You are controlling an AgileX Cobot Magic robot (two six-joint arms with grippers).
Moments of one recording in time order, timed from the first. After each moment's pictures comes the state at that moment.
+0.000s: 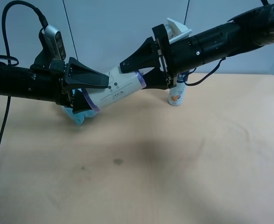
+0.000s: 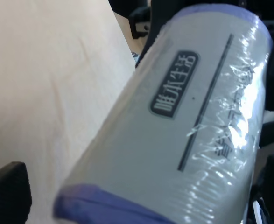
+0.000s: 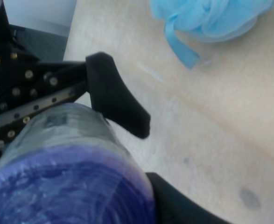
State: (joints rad) left arm -0.11 1.81 -0.83 -1.57 1.20 1.36; right arm 0.25 1.84 -1.19 1.37 1.19 -0.83
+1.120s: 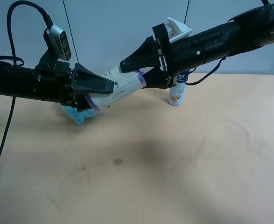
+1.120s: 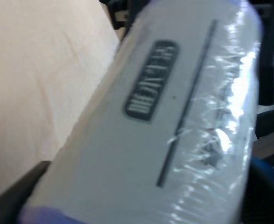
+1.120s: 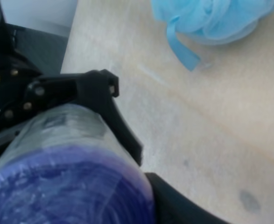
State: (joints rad) left arm -0.14 1.81 -0.83 -1.60 1.21 1.40; right arm 0.25 1.84 -1.19 1.38 1.19 -0.84
